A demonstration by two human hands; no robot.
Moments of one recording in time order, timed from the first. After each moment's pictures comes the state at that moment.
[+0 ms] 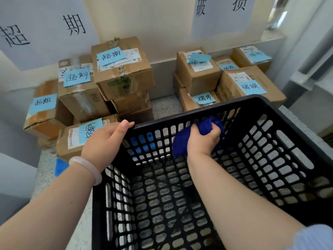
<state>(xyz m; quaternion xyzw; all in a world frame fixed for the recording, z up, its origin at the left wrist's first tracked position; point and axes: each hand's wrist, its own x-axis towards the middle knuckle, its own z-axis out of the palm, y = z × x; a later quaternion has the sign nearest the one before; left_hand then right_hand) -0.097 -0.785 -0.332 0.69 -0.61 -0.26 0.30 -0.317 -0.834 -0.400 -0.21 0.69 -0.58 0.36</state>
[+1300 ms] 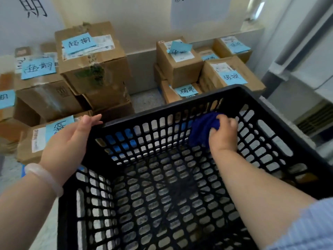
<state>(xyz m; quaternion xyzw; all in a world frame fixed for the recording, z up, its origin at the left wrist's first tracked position) -0.077 -0.778 -0.348 0.69 -0.58 -0.26 0.35 -0.432 -0.835 -0.436 -0.49 0.80 -0.33 0.13</state>
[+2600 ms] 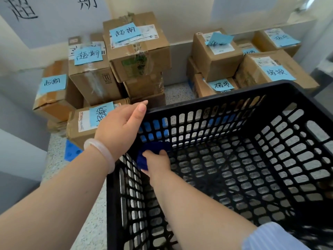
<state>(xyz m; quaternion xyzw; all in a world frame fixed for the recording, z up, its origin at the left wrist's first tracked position) -0.090 -0.778 -0.339 0.67 -0.66 -0.19 0.26 -0.177 -0.774 -0.476 -0.12 0.61 -0.34 0.70</state>
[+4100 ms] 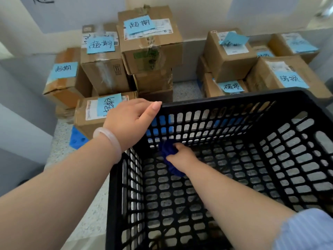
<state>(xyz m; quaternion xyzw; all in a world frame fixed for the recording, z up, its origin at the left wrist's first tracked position) -0.098 -0.785 -0.333 0.65 -0.71 -0.16 0.22 -0.266 -0.798 -0.469 -0.57 0.65 -0.04 0.50</state>
